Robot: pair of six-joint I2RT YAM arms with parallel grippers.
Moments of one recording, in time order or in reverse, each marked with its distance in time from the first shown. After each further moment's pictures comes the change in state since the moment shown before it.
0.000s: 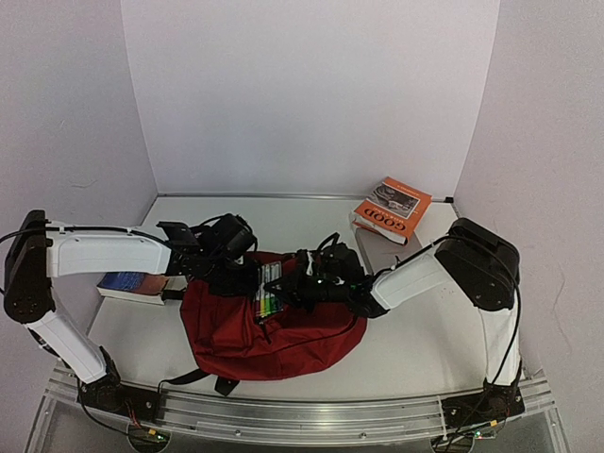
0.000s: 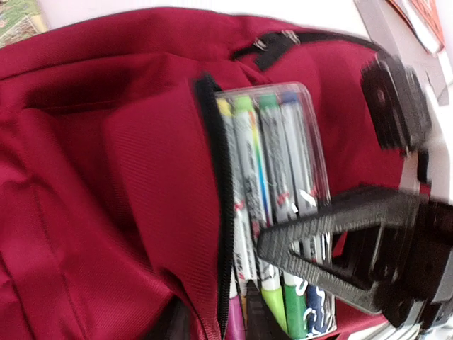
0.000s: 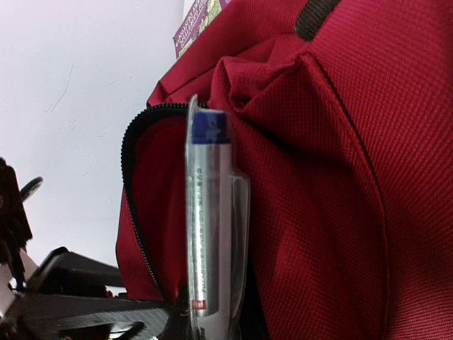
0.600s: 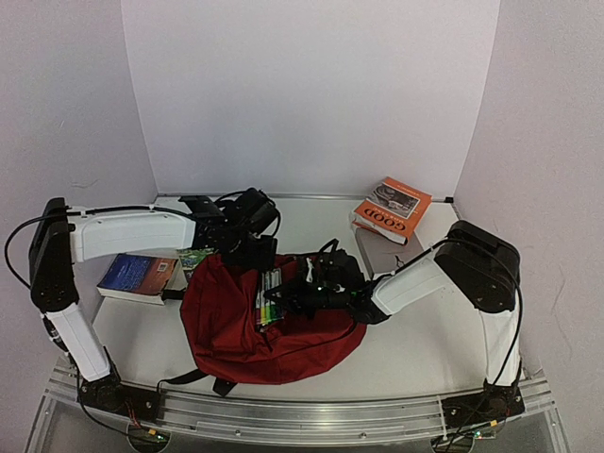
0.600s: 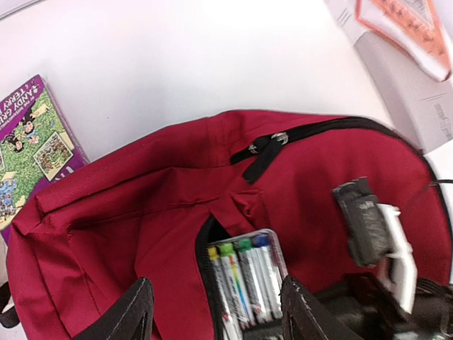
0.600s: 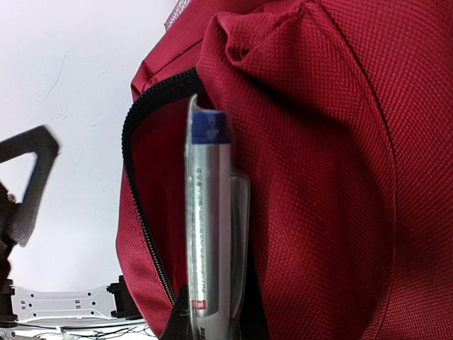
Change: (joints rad) left arm 0.004 0.152 0.295 -0.124 -0.189 0.191; right arm 0.025 -0.008 -0.040 0.015 0.013 -0.004
